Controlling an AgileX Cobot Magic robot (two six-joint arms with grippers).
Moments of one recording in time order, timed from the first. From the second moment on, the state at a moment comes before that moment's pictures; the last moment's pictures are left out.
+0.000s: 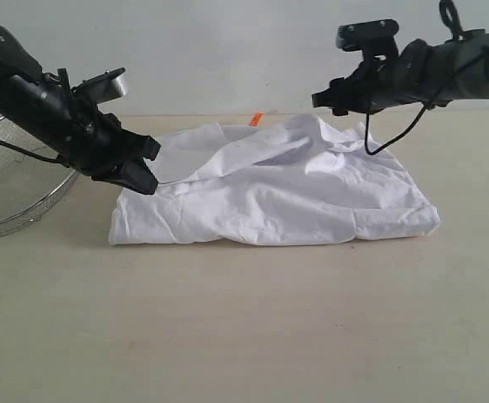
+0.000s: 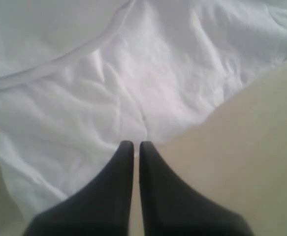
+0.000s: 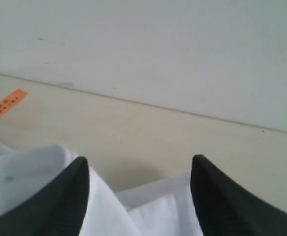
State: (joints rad) left arm -0.16 1.98 -1.35 -0.70 0.83 0.65; right arm 0.04 2.28 -1.70 0.38 0.09 -0.43
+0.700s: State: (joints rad) left arm -0.16 1.98 -1.35 -0.70 0.83 0.65; right arm -0.04 2.24 -1.70 0.36 0.57 -0.88
